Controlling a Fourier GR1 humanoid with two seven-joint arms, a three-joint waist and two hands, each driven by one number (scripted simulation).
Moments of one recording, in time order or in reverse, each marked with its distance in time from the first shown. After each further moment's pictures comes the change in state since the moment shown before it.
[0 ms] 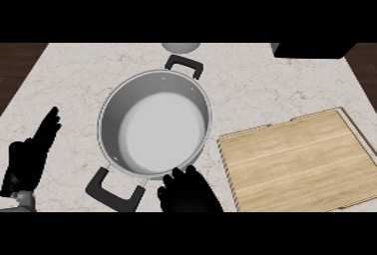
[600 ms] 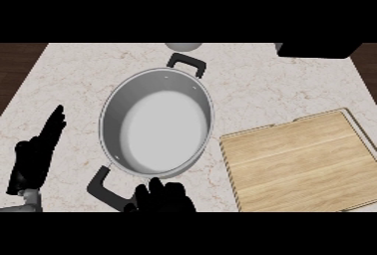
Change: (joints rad) left arm -0.010 -0.022 -0.017 -0.009 -0.015 0.010 -0.002; right arm -0.287 0.005 0.193 -0.113 -0.037 -0.266 0.536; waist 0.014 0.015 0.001
